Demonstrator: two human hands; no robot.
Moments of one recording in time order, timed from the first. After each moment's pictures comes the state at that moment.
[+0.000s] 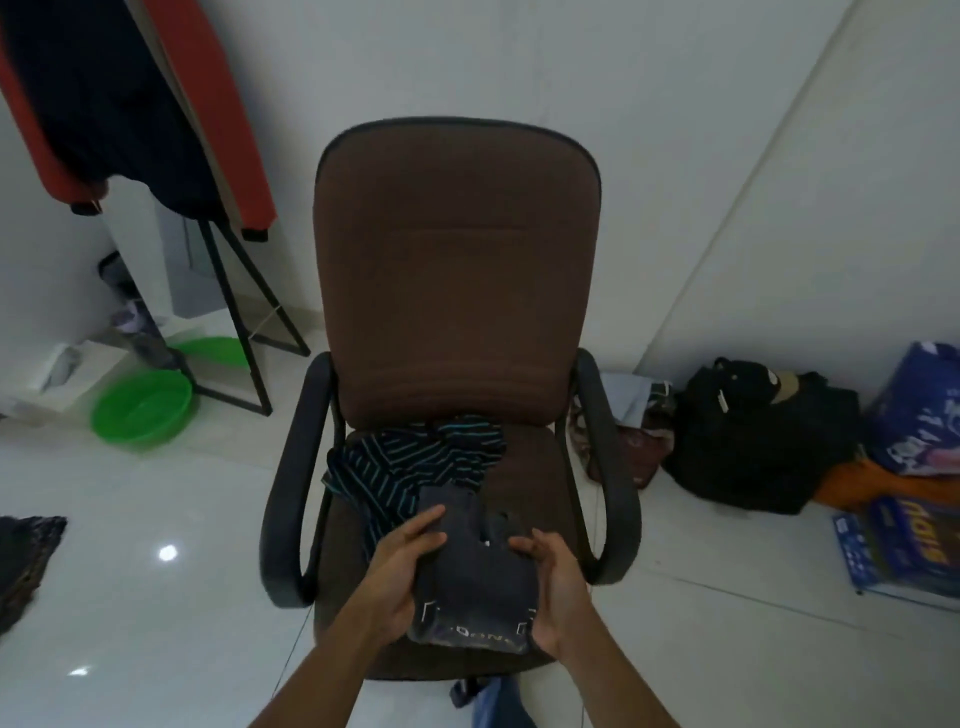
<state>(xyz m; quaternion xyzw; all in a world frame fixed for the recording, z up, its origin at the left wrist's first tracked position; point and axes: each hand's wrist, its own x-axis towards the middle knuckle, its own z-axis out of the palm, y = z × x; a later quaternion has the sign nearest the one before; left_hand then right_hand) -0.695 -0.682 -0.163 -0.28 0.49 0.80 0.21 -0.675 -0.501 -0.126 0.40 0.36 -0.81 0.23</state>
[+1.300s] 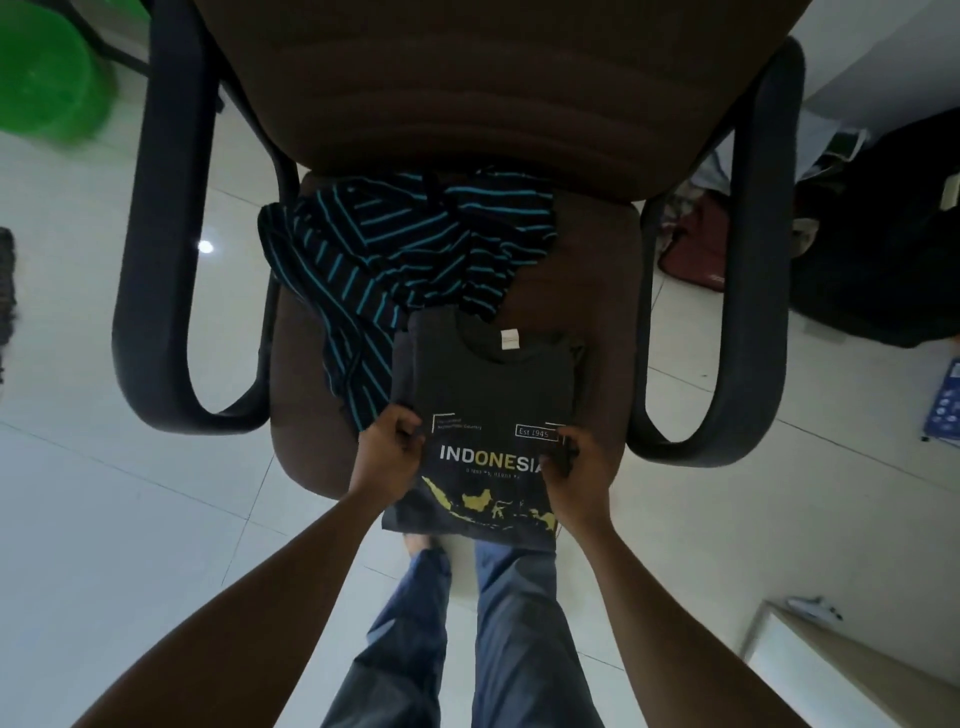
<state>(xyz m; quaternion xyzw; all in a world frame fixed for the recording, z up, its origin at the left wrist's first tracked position) -0.721 -0.682 -0.418 -0.28 0.83 0.42 0.23 -0.710 -0.429 -0.441 0.22 0.85 -0.41 0.24</state>
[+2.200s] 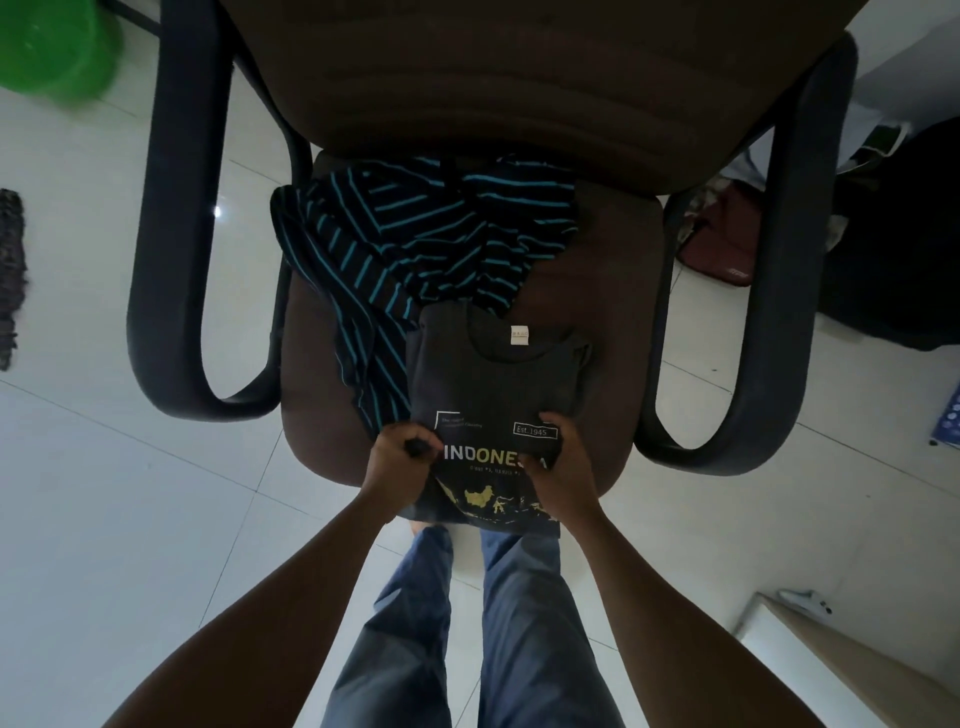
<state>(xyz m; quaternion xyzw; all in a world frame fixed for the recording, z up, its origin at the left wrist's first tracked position) -0.706 -0.682 -0.417 -0.33 0.77 0.46 0.30 -0.724 -0.449 -0.429 0.19 0.79 -0.47 0.34</state>
